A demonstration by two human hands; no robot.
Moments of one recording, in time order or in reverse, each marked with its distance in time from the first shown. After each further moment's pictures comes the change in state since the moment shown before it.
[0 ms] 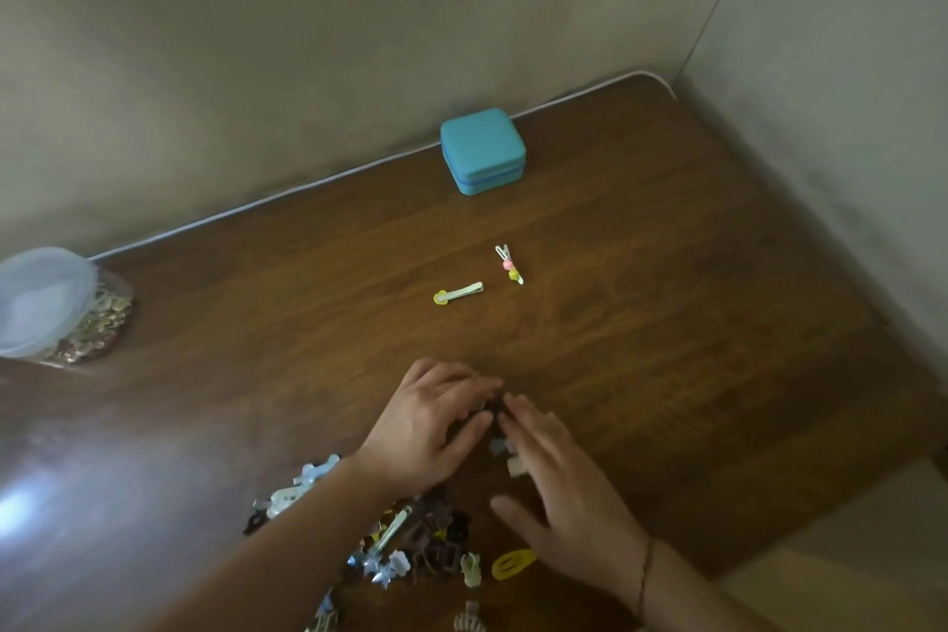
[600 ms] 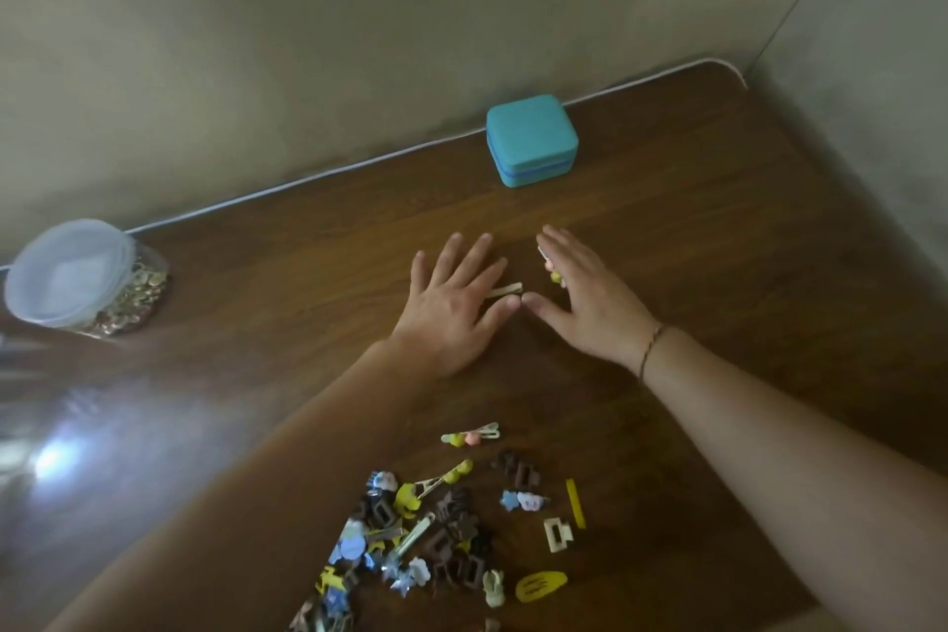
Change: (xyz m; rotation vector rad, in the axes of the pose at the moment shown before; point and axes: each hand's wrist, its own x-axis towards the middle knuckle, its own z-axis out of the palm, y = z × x) left_hand 0.086 -0.043 -0.032 0.214 -0.285 -0.443; right_hand 0.157 0.040 -0.097 -0.050 0.049 0.076
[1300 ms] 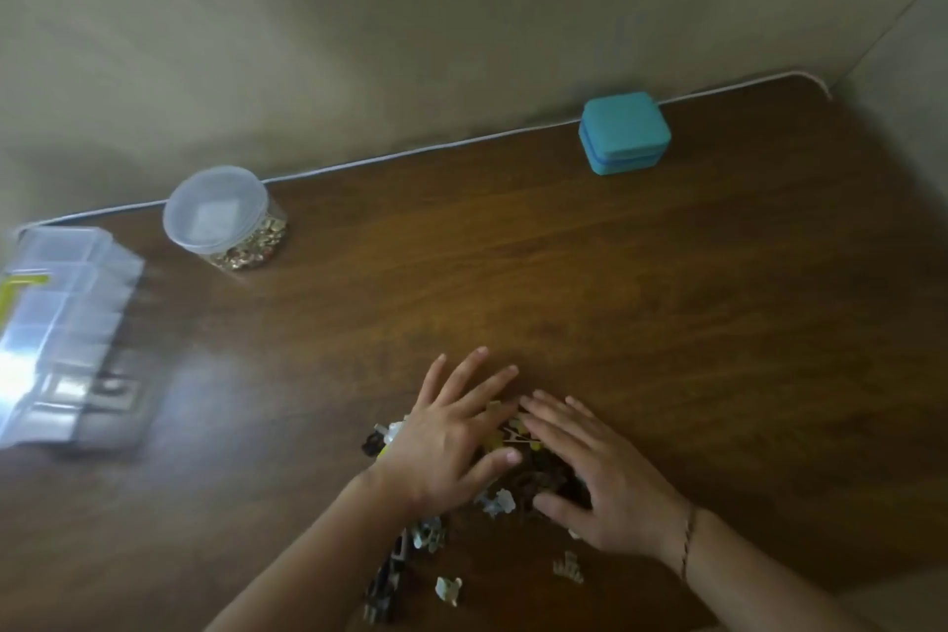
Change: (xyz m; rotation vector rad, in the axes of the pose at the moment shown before) left_hand -0.188 -0.044 0.046 -0.022 0.034 0.188; right_hand -0.137 -0.083 0.106 0.002 -0.261 -0.369
